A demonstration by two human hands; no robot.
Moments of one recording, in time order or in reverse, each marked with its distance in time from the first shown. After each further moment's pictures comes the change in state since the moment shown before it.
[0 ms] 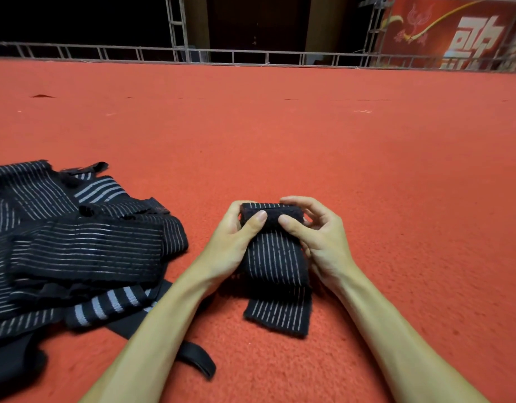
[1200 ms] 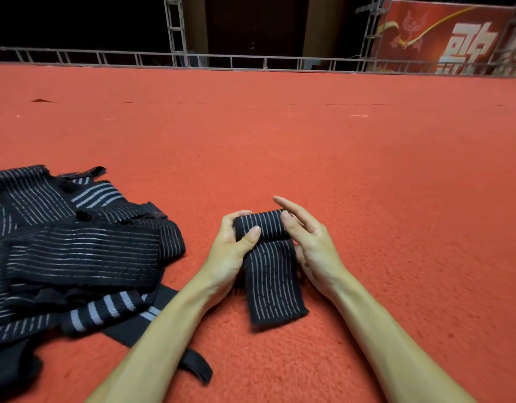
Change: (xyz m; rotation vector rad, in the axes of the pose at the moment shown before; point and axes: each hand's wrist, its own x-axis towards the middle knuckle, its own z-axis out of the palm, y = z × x) left_hand -0.004 -0.014 0.004 -0.131 0.107 -0.046; right_hand 0.003 0.010 0.002 0.030 -0.075 0.150
